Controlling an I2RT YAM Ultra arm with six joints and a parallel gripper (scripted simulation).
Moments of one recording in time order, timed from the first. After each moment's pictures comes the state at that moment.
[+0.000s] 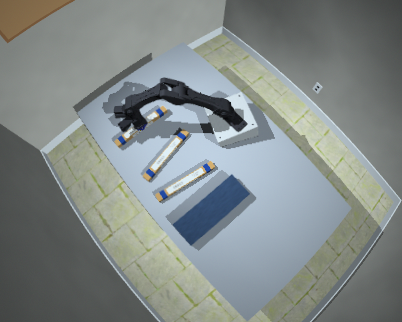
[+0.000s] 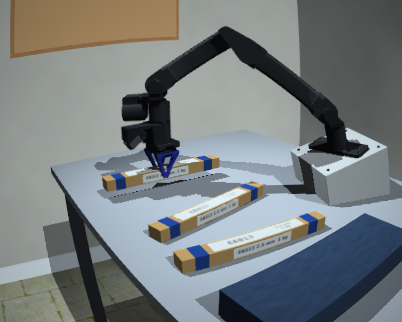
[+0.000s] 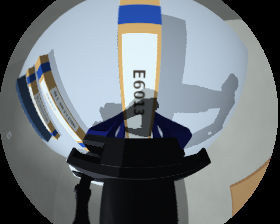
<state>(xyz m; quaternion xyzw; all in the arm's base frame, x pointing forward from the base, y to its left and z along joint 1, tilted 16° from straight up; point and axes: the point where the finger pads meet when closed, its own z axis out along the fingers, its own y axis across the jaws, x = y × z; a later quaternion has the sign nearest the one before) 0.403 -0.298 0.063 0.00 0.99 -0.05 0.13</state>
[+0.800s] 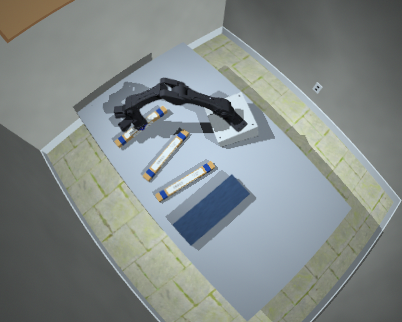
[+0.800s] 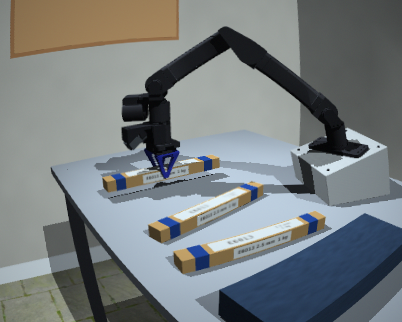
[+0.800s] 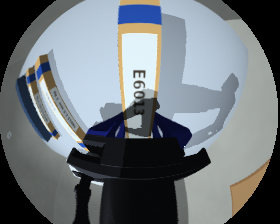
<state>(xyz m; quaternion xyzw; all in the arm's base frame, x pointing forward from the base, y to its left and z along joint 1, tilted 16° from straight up) 0.403 -0.298 0.062 0.00 0.99 -0.05 0.13</state>
